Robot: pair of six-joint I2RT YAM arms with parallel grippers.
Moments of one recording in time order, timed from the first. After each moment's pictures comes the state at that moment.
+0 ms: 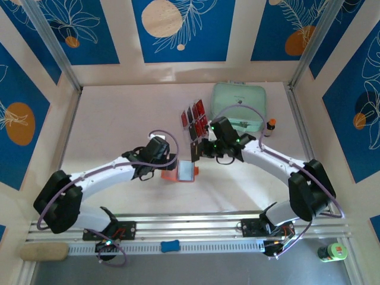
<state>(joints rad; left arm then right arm) -0.74 1.38 0.78 -0.39 -0.26 -0.50 0.61 1.43 0.88 -0.32 -0.34 0.70</state>
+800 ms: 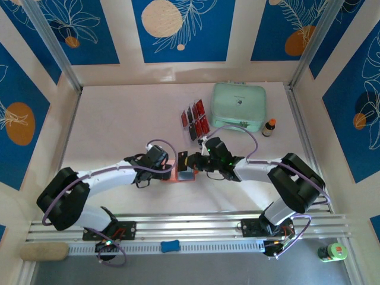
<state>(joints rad) -0.73 1.40 0.66 -0.40 -0.27 -0.54 0.73 1.56 0.61 0.32 -0.36 0.90</state>
